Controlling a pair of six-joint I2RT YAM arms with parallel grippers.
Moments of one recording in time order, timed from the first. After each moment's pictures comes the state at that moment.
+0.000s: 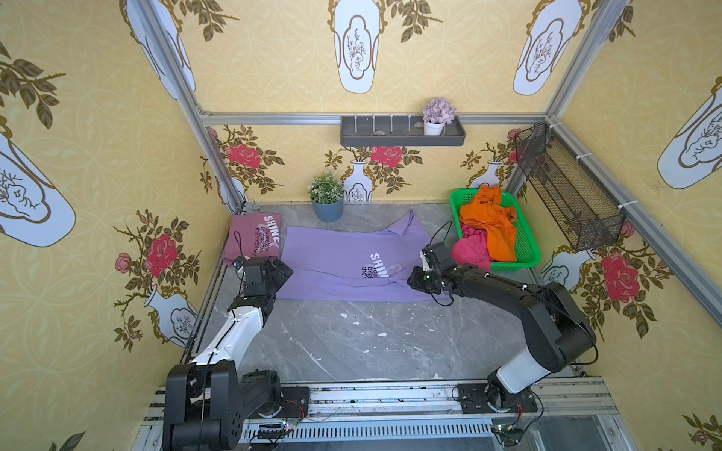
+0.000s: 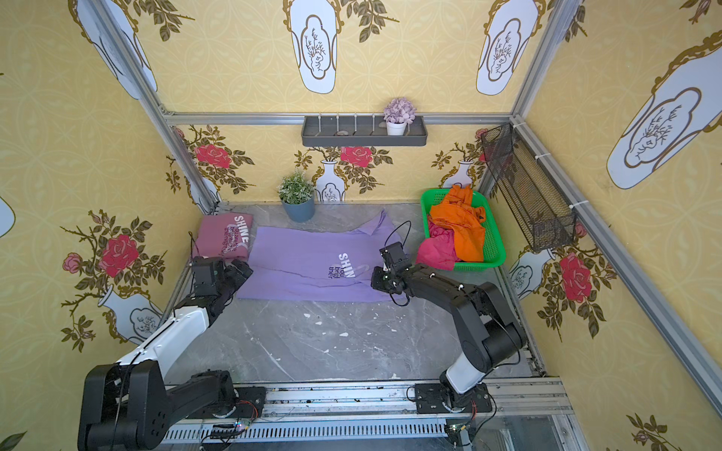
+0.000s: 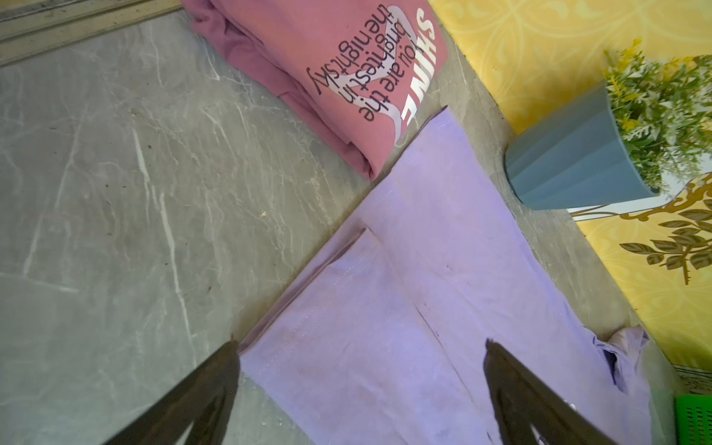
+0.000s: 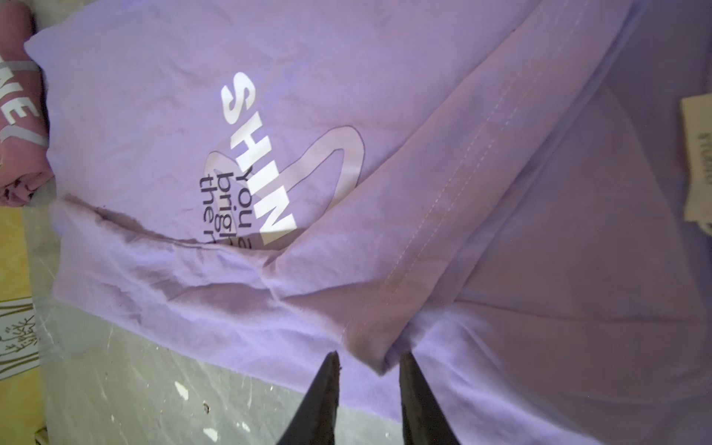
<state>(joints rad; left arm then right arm) 0.04 1.17 0.55 -0.07 -0.06 -0.77 0.57 1.63 0.89 -0.25 -0.18 0.67</state>
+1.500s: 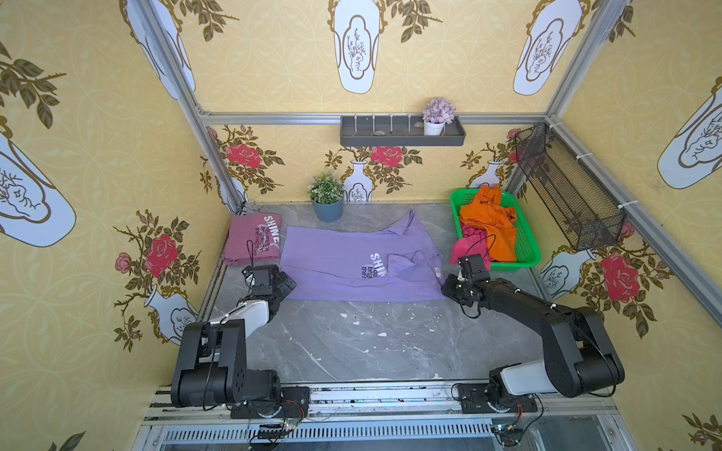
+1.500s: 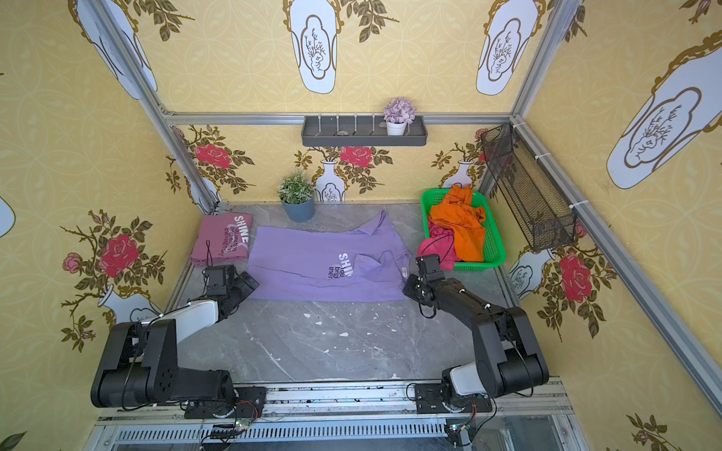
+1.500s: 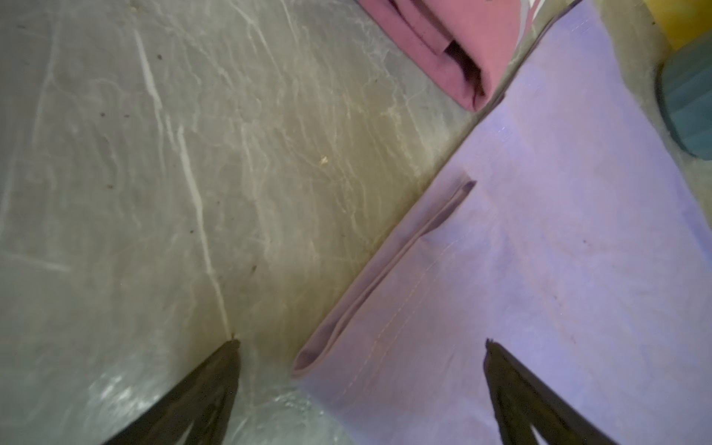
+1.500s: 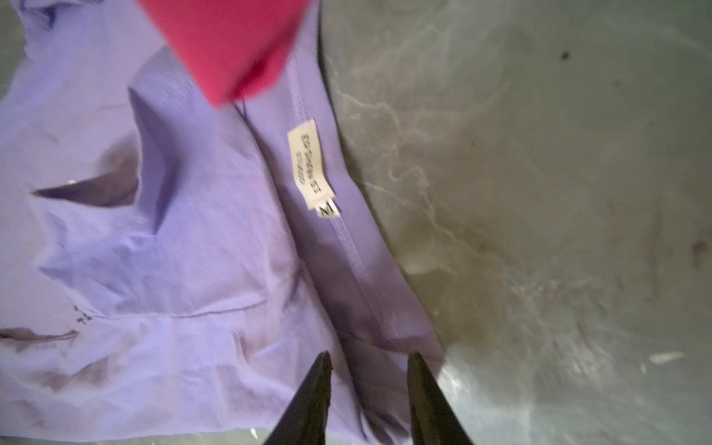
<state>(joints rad) 0.04 1.41 0.50 0.05 -0.09 -0.71 0.30 1.43 0.66 -0.23 -0.12 0.67</state>
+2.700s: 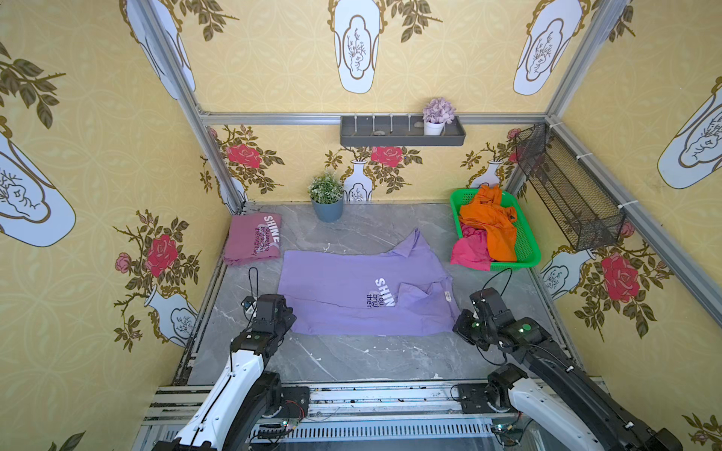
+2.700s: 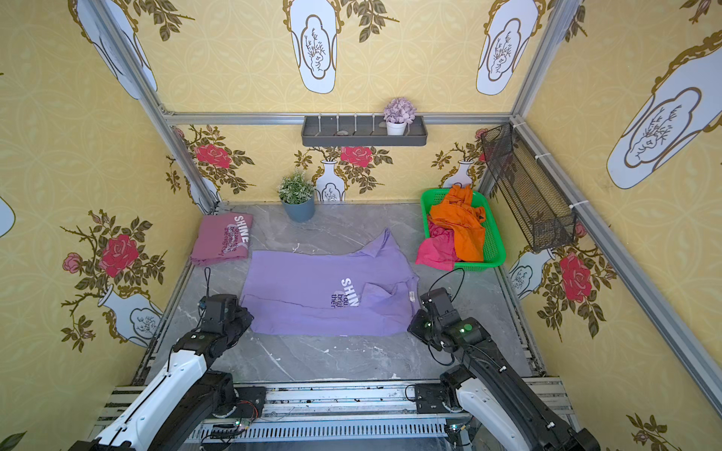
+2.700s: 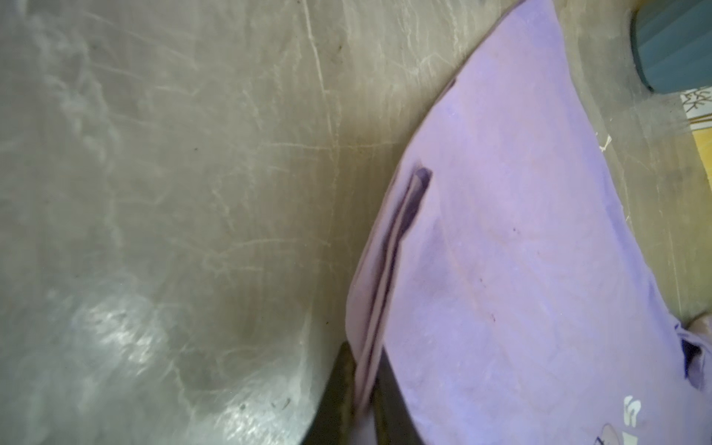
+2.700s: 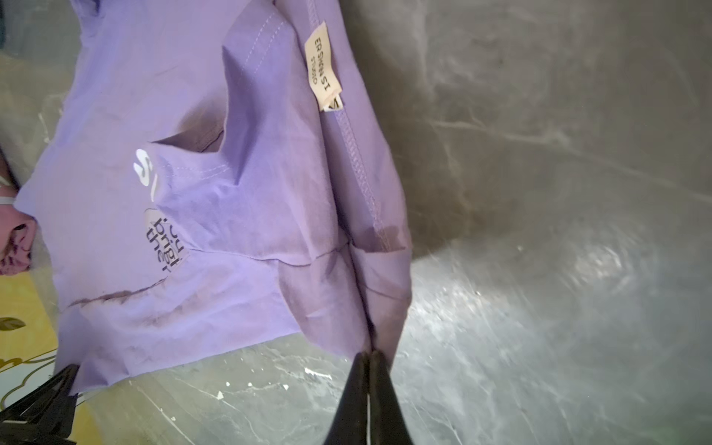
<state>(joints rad) -0.14 0.74 0.30 -0.48 -0.15 -0.99 0.54 0.71 0.49 -0.86 -0.07 0.99</state>
